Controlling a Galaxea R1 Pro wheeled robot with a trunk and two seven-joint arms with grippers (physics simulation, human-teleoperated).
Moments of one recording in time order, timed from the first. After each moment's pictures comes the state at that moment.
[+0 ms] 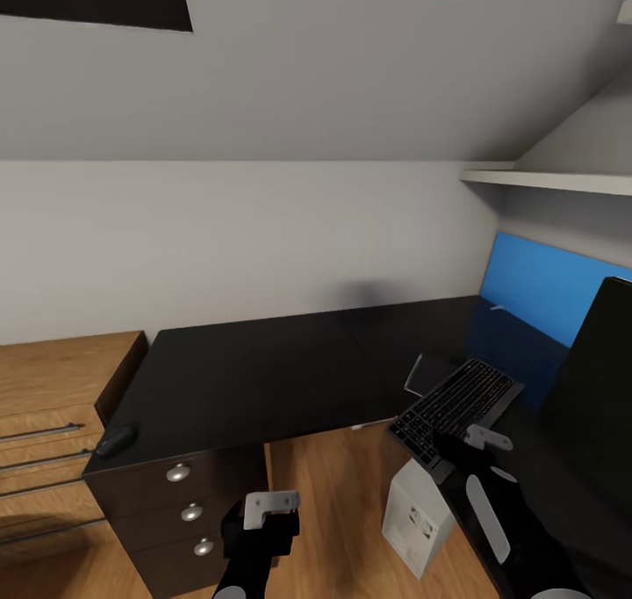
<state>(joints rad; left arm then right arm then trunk) 0.04 -0.11 -0.50 -1.58 0.18 0.43 0.57 -0.41 -0.06 -0.11 -0.99 -0.29 0.30 -0.18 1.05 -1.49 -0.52</state>
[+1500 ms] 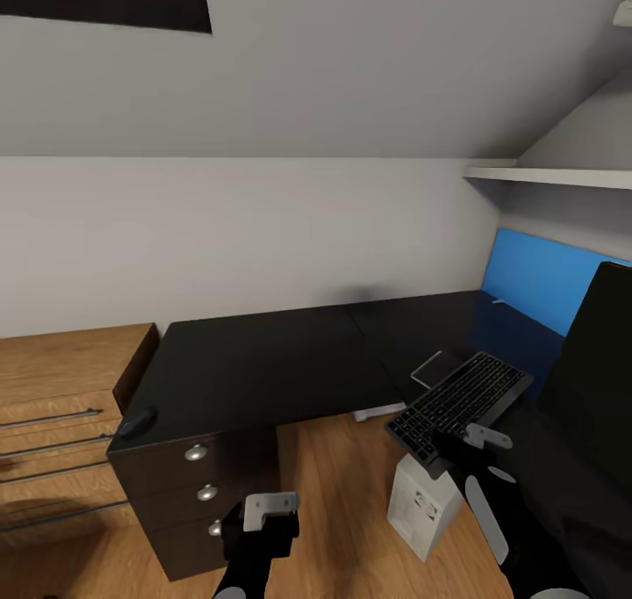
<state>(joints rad) 0.04 -0.11 -0.49 -1.57 0.18 0.43 0.56 -0.42 -0.06 -0.11 -0.98 -0.26 0.27 -0.18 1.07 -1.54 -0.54</state>
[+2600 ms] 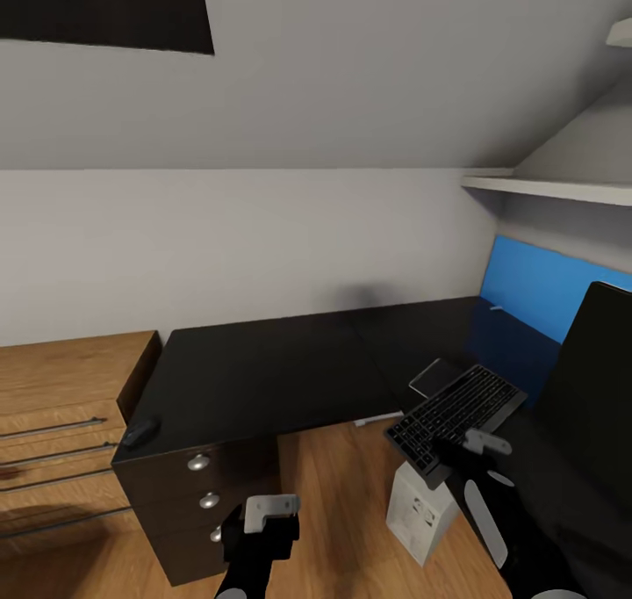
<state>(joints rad) 0.04 -0.11 -0.50 -1.56 0.17 0.43 0.56 -0.42 -0.06 -0.10 -0.95 -0.26 0.27 -0.19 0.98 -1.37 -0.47</state>
